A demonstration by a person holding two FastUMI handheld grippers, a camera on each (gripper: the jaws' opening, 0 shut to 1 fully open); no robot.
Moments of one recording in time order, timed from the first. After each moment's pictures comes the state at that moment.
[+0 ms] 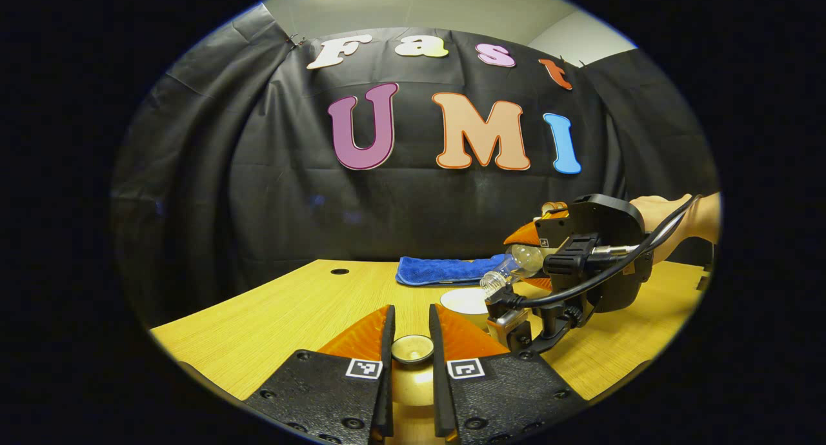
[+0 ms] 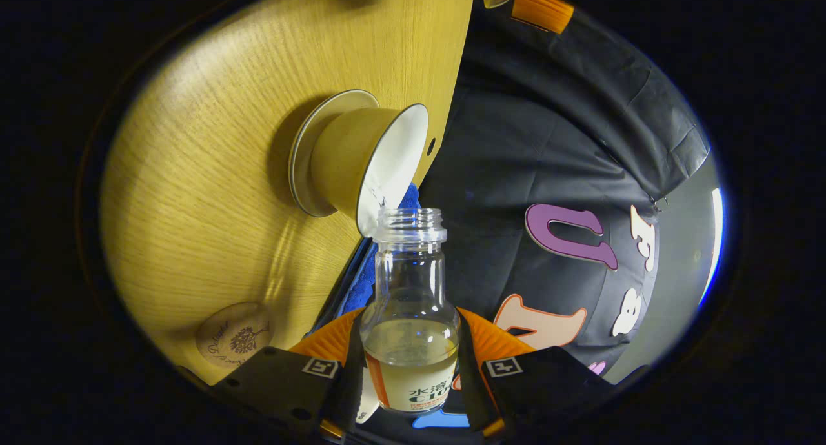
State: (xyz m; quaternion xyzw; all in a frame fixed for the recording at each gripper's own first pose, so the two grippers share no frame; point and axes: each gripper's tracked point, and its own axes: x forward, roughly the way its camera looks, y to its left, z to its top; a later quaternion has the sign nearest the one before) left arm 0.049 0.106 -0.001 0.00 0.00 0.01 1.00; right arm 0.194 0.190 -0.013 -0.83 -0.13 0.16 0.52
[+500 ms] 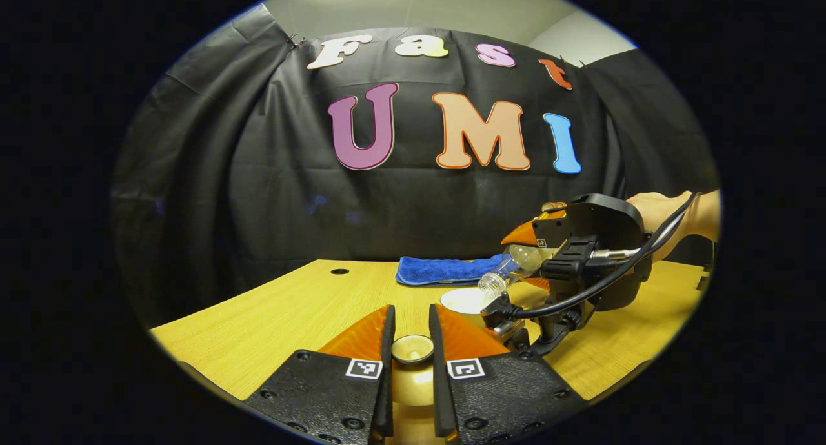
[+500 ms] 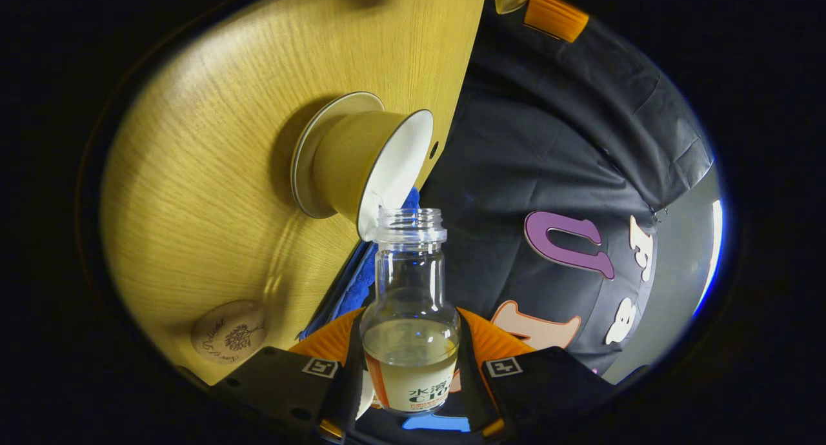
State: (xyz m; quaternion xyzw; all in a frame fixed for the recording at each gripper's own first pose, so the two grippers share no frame) left arm 0.049 0.106 -0.001 0.00 0.00 0.01 1.00; right arm 0.194 0.192 -0.012 -0.83 -0.13 0.17 0.51
